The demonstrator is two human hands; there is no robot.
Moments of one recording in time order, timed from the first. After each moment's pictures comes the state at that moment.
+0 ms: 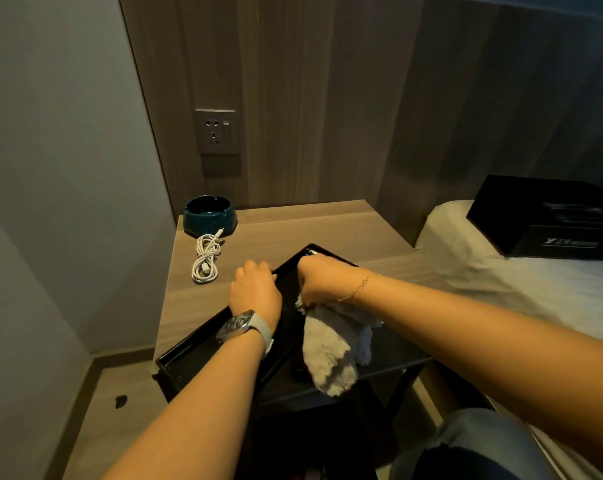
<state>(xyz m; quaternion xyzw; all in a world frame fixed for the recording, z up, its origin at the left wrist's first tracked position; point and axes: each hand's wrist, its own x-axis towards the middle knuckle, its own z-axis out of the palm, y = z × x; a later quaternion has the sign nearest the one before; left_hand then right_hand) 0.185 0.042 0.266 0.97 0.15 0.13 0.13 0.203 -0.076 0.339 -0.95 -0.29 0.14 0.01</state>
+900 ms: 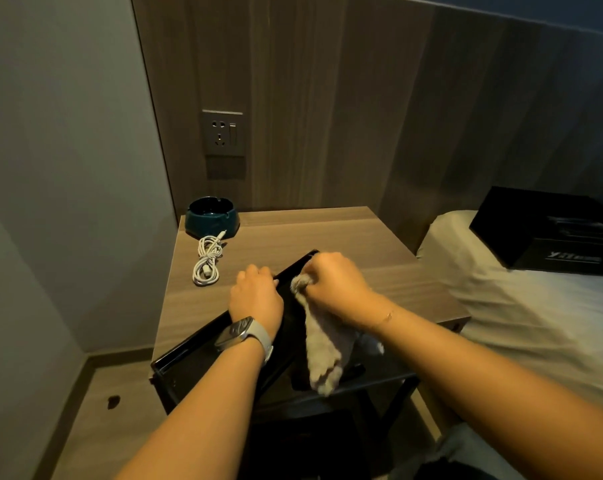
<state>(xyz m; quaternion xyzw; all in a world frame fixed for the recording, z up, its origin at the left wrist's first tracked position) 0.181 0.045 0.264 0.97 0.15 0.14 0.14 0.205 -0.089 0.317 -0.95 -0.27 -0.04 0.16</state>
